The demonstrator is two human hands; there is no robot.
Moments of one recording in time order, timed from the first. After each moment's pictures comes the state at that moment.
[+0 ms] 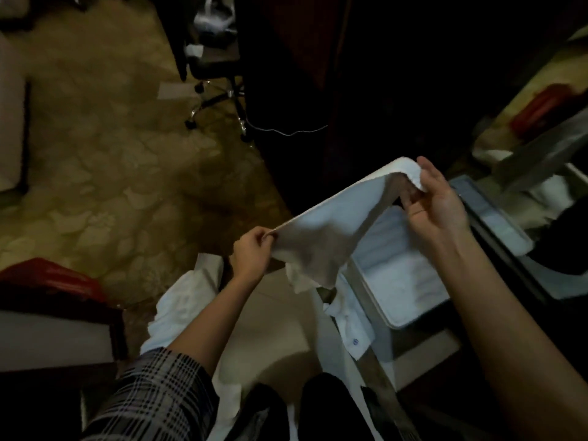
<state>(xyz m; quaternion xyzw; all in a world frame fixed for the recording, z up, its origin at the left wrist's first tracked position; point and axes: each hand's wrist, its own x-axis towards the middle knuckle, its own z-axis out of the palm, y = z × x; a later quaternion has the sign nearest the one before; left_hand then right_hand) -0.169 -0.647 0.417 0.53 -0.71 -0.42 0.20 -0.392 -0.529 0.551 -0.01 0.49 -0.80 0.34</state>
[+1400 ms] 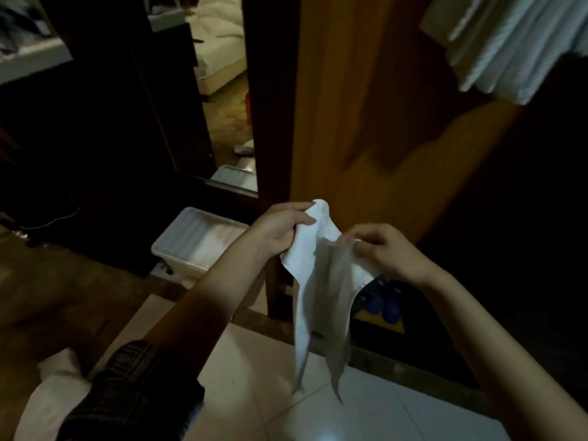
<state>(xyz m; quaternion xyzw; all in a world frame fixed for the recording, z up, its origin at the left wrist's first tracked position) -0.211 -0.016 0.727 0.17 -0.59 -0.77 -0.16 -0.190 0.177 0.741 -0.20 0.87 -0.42 0.15</state>
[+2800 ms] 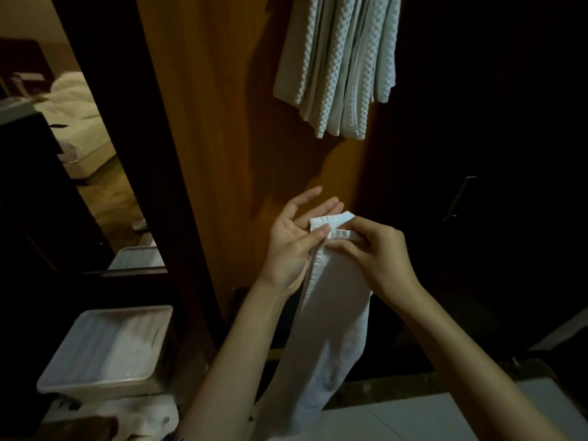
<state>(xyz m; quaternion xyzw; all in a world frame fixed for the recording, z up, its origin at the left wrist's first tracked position) -0.200 0.100 0.778 -0.26 -0.42 -0.86 -0.13 -0.144 0.228 0.791 -0.06 0.87 -0.42 -0.26</state>
